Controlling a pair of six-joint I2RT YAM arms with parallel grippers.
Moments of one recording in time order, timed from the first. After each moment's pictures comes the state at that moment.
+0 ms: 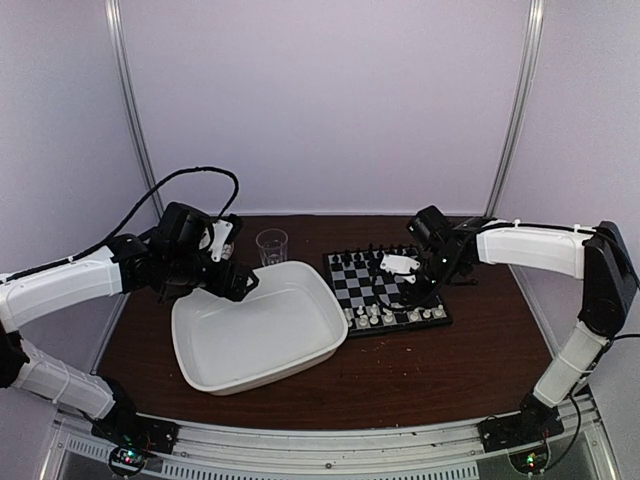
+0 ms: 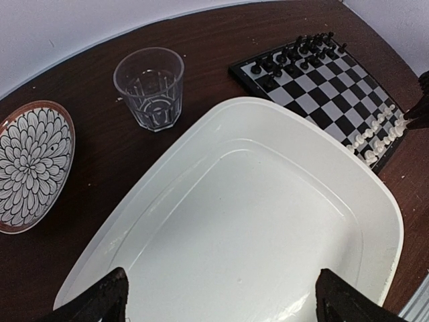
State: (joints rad) left arm -0.68 1.26 0.96 -0.44 -0.05 -0.19; right arm 0.59 1.65 1.19 -0.69 -0.12 -0.55
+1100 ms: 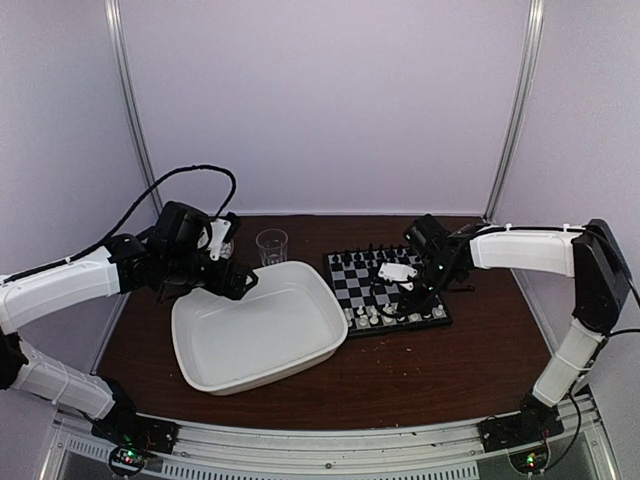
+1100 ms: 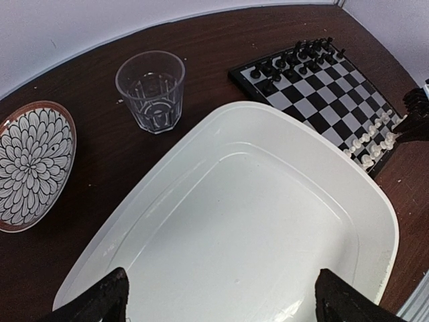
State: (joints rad) left arm -0.68 1.25 0.96 -0.44 -0.05 -0.21; right arm 0.59 1.68 1.15 -0.64 -0.15 -0.55
